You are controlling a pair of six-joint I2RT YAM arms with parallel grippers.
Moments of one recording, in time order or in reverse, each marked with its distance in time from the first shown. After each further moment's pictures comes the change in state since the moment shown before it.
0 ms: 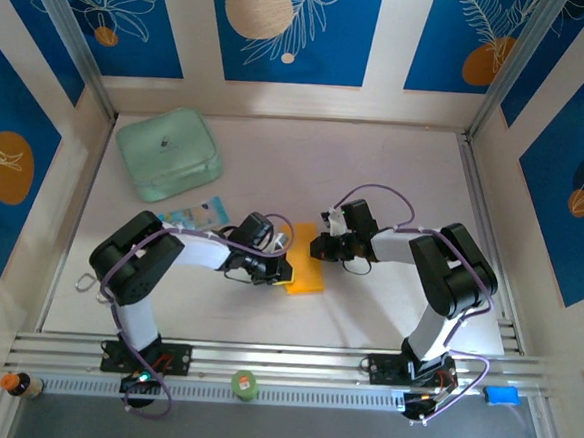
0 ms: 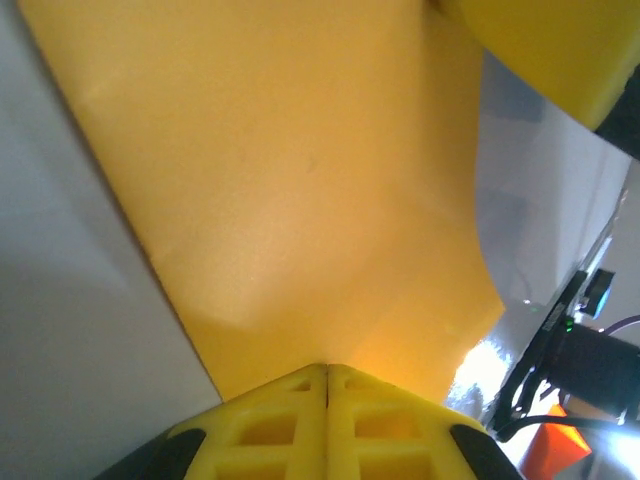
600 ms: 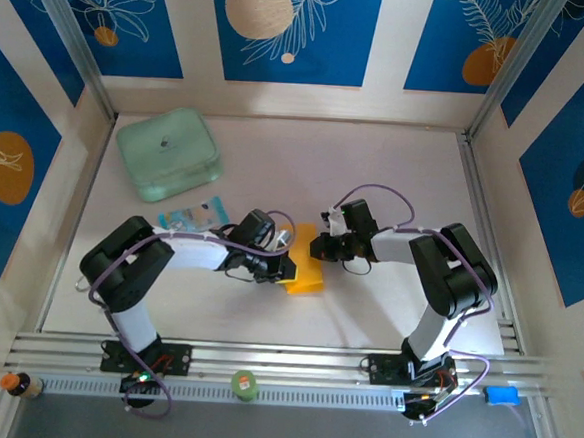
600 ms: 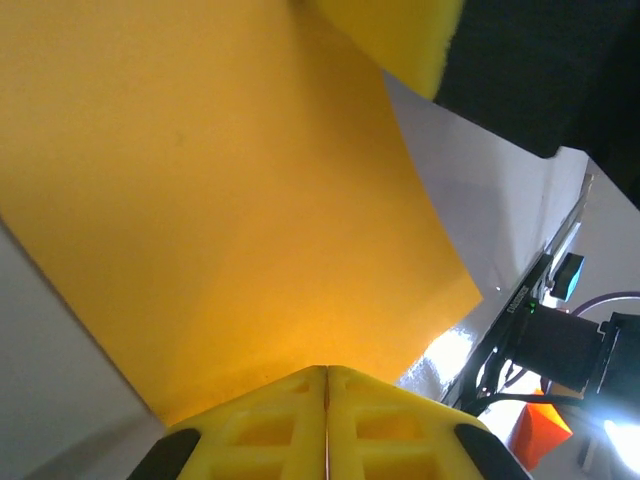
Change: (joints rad) left arm -0.022 -0.052 0.005 0.005 0.018 -0.041; right arm 0.000 0.000 0.000 0.000 0.002 0.000
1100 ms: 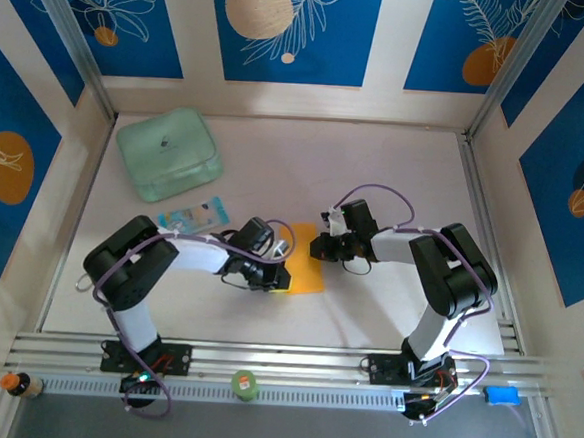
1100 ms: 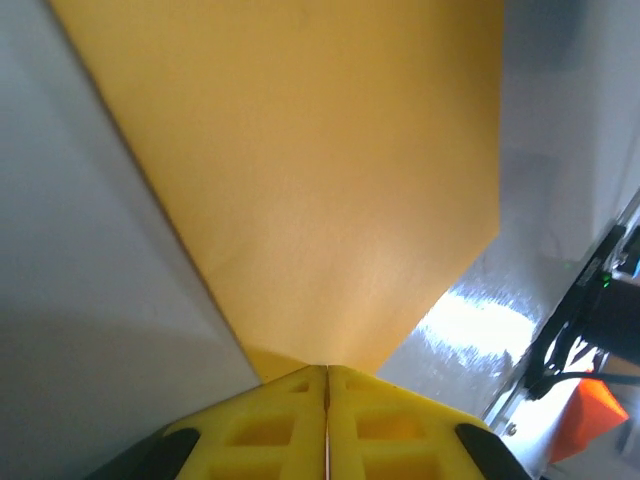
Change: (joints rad) left arm -0.015 0.000 -0.034 -0.082 -0.028 0.104; right arm 0.000 0.000 0.000 0.000 0.001 0.000
